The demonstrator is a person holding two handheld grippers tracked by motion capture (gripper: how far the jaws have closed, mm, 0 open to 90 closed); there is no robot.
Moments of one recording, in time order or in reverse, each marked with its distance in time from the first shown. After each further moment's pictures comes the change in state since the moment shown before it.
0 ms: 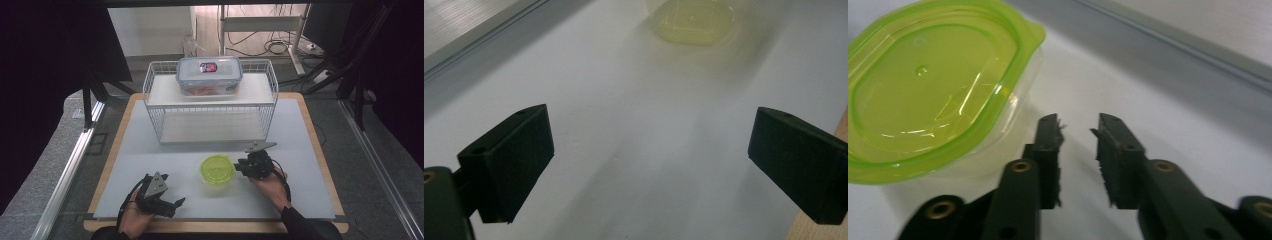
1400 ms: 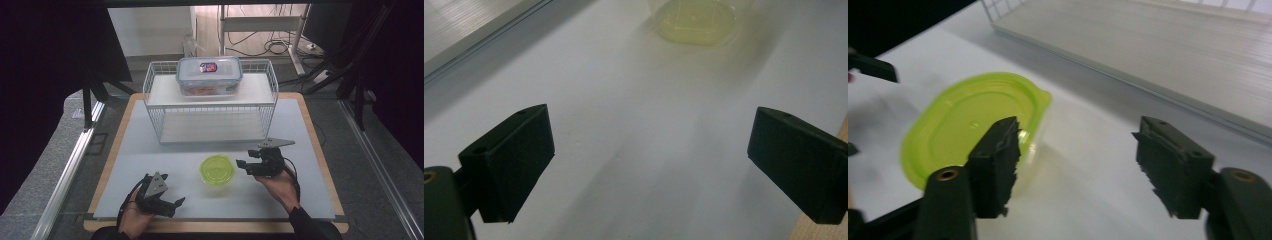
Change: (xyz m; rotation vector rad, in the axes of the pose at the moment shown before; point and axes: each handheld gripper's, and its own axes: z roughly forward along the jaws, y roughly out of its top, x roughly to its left) left arm 0.000 0.000 0.000 0.001 0.010 0.007; right arm 0.001 0.009 -0.041 -0.162 0.042 0.077
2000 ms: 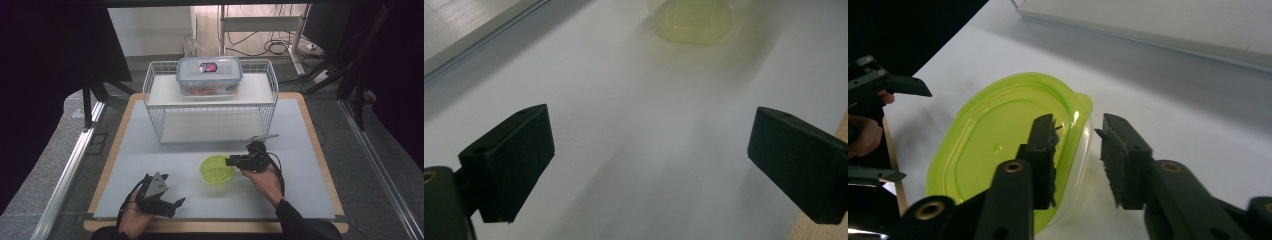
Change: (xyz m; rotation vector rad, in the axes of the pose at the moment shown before) left arm 0.000 0.000 0.000 0.001 -0.005 0.006; right arm -0.004 0.005 0.045 0.115 0.162 0.197
